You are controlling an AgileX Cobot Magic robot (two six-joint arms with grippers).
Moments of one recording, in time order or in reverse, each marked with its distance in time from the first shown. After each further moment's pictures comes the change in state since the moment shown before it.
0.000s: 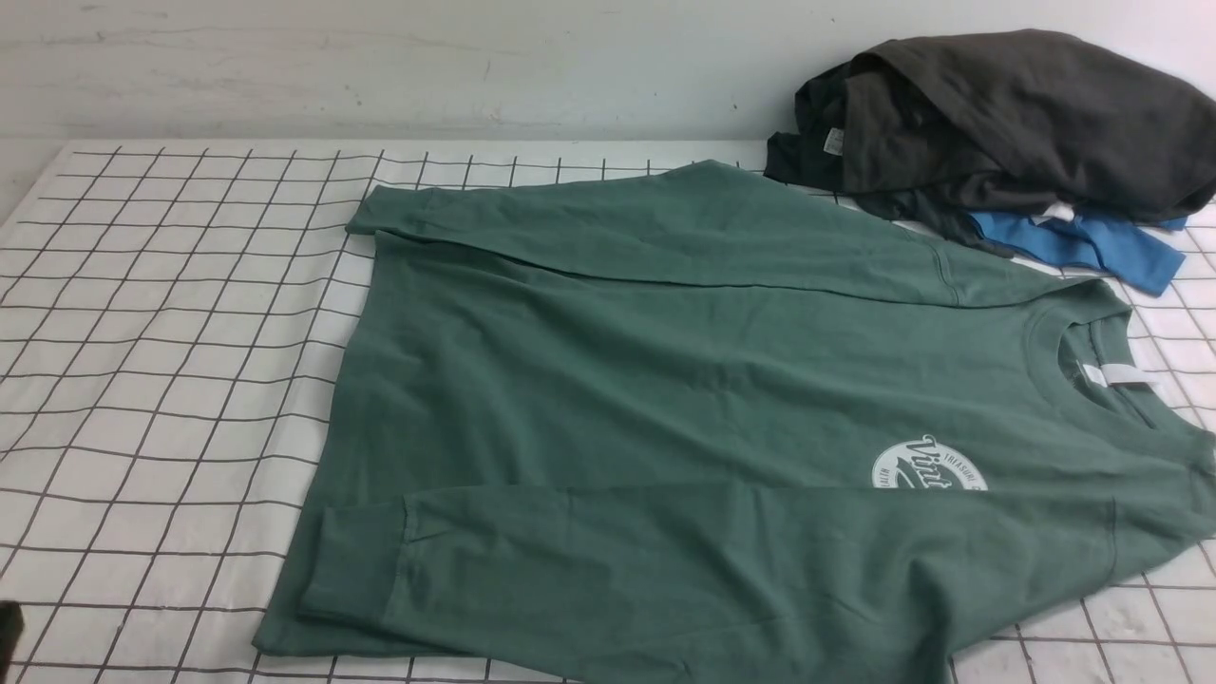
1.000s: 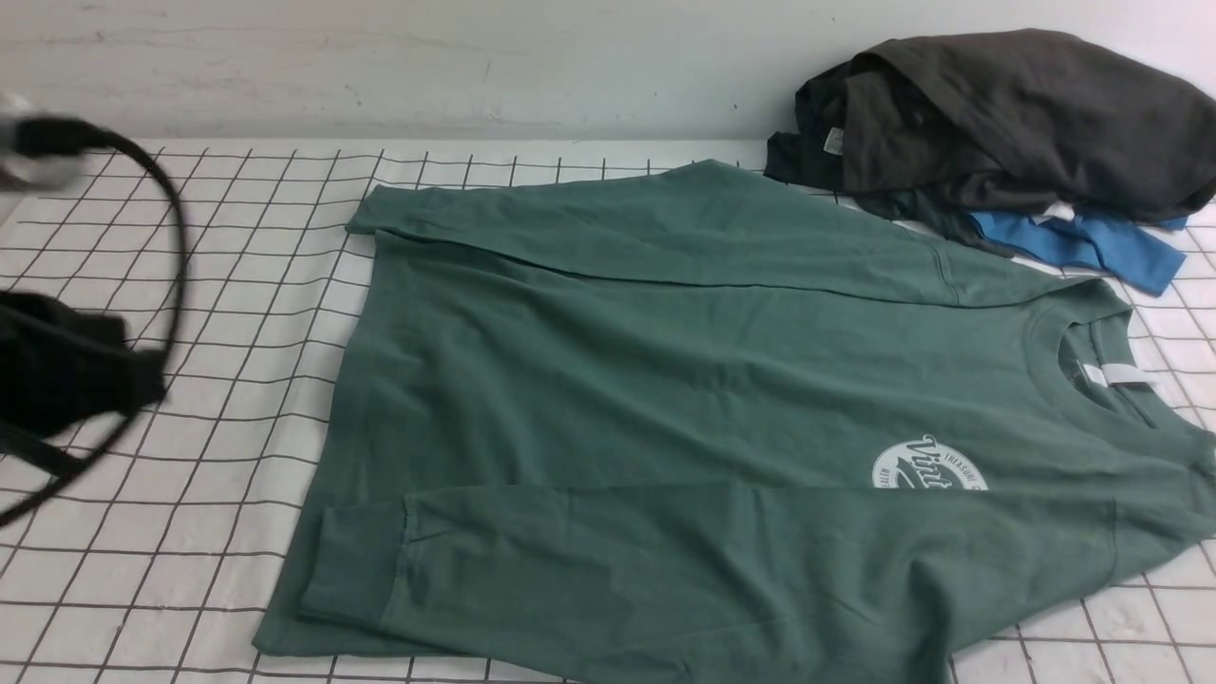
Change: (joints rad) right arm 0.058 0.839 -0.727 -0.029 0.793 -0.107; left arm -0.082 0.997 -0.799 -0.175 0.508 -0.067
